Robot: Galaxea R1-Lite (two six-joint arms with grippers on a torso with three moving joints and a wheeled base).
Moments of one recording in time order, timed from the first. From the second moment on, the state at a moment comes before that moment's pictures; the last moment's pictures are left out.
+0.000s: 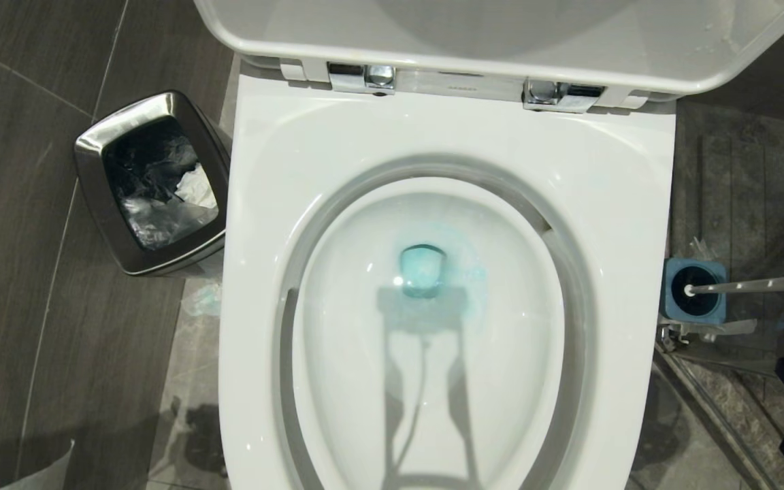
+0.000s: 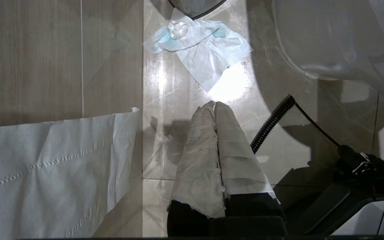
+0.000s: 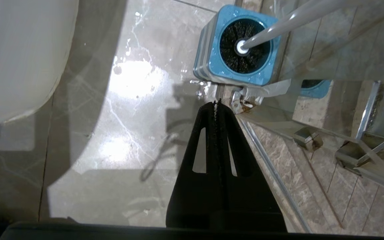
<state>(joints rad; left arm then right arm) 0.00 0.00 0.00 0.01 -0.01 0.11 0.11 1.10 0.00 -0.99 -0.25 -0.10</state>
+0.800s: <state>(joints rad) 0.00 0.00 0.00 0.01 -0.01 0.11 0.11 1.27 0.00 -1.17 -0.28 -0.09</state>
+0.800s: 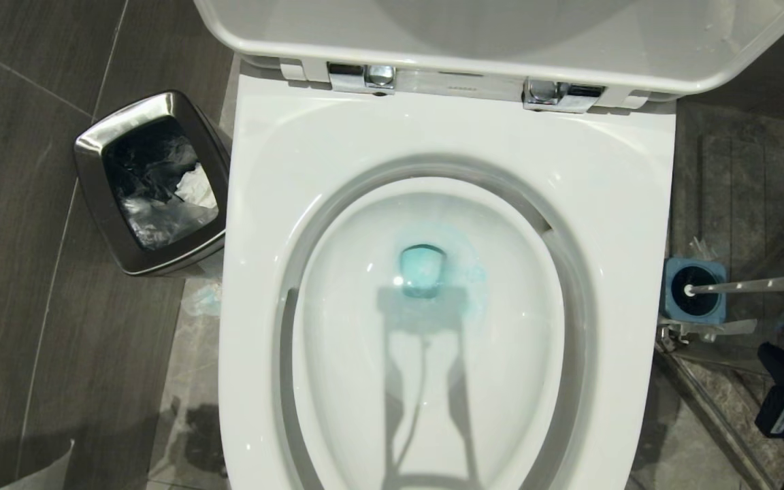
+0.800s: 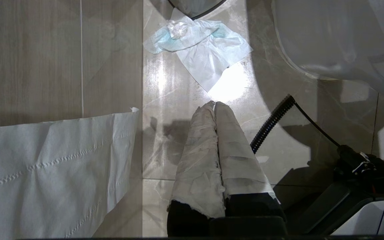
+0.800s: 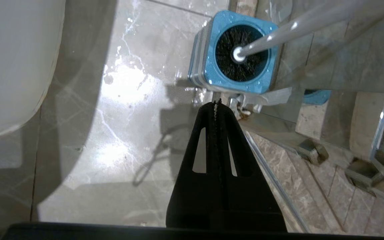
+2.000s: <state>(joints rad) 0.00 0.00 0.00 0.01 -0.01 0.11 0.11 1.42 0.00 -1.37 -0.46 -0.06</state>
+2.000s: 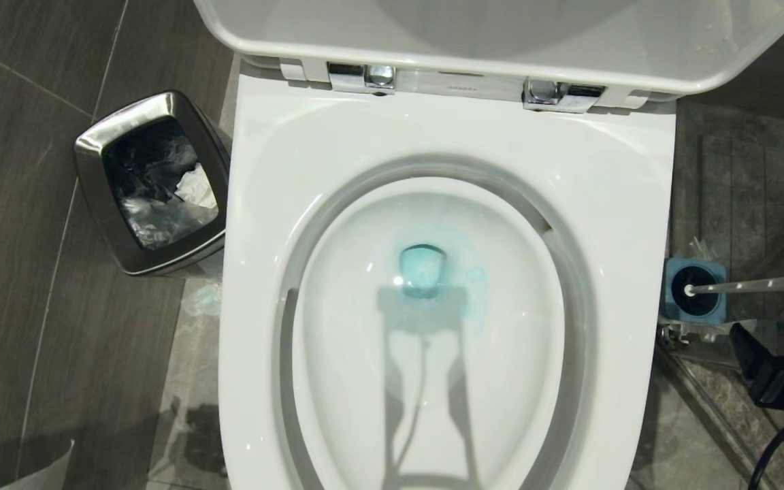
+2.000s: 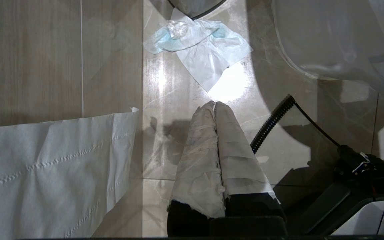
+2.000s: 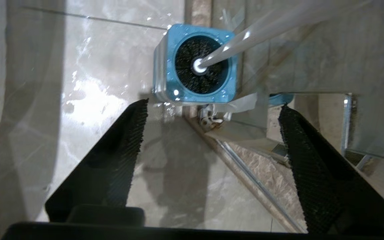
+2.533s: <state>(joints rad) 0.00 0.00 0.00 0.01 -0.01 0.11 0.08 1.46 0.00 -1.40 -0.46 -0.05</state>
